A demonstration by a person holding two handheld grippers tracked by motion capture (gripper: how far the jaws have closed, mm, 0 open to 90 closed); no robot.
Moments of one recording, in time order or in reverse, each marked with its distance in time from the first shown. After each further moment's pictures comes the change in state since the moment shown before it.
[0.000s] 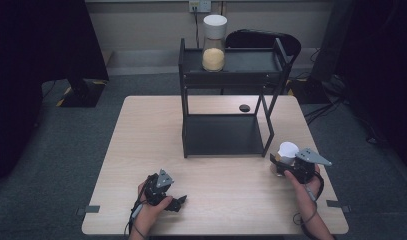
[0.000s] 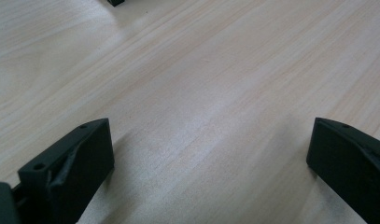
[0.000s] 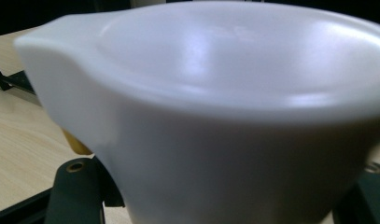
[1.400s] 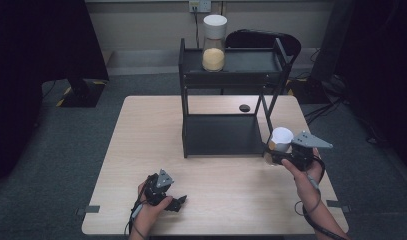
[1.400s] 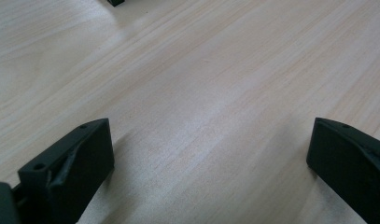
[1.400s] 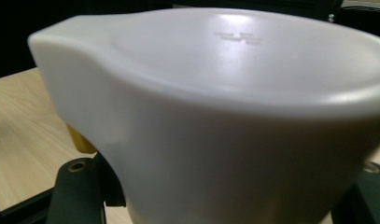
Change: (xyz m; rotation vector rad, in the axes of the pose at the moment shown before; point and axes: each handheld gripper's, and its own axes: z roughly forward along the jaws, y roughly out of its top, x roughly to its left) left arm 0.000 0.000 0.000 0.000 0.000 0.000; right arm 0.004 0.079 -0.004 -0.016 0.153 -0.073
